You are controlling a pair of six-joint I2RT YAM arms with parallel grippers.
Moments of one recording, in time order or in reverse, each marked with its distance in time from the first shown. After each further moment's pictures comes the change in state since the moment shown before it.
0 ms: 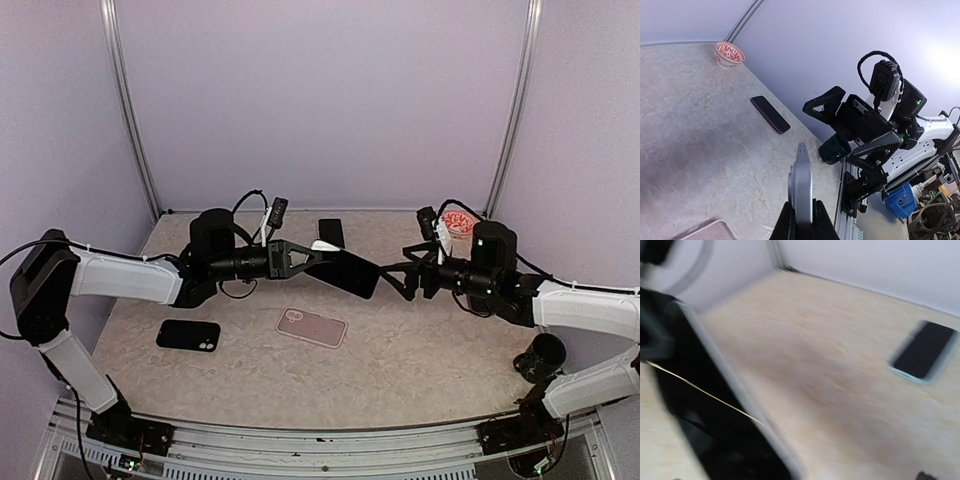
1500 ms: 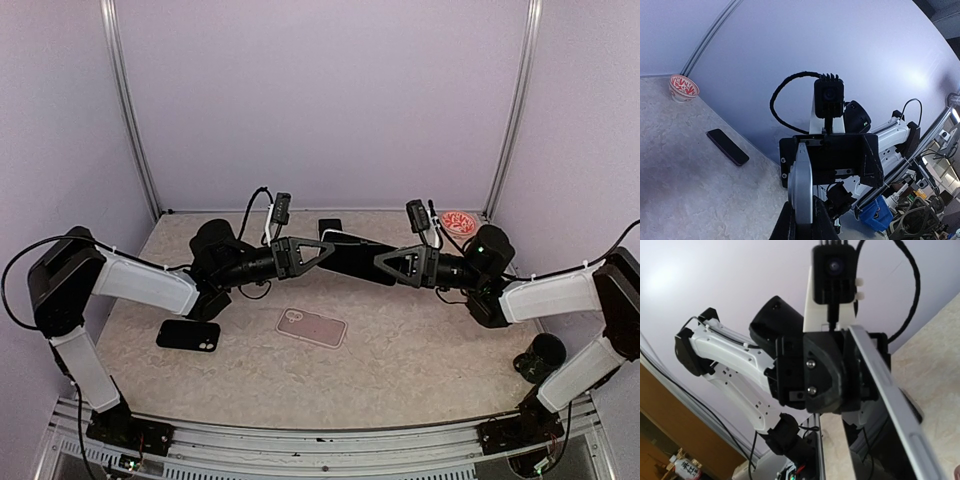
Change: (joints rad) left arm -0.059 0.095 -0.037 0.450 0.005 -0.156; right arm -0.028 0.259 -0.034 0.798 -0.612 0.813
